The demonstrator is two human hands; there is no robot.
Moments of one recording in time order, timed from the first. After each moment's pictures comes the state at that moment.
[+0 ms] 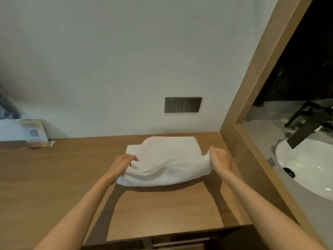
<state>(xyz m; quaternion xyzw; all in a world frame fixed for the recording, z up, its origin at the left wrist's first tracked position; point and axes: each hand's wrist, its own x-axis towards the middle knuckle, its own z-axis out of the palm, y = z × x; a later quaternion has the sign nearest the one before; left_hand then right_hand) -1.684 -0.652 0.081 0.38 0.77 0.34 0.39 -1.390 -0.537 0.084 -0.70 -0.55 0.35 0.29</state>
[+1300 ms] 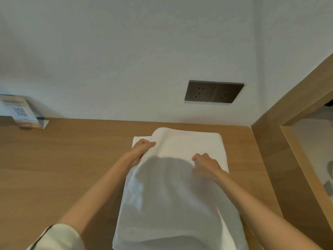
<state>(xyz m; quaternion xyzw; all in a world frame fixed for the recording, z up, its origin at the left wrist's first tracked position) -1.731 -0.528 -0.019 0.16 0.71 0.36 0.59 -1.487 -0.467 0.003 -0.54 -0.76 0.29 -0.21</state>
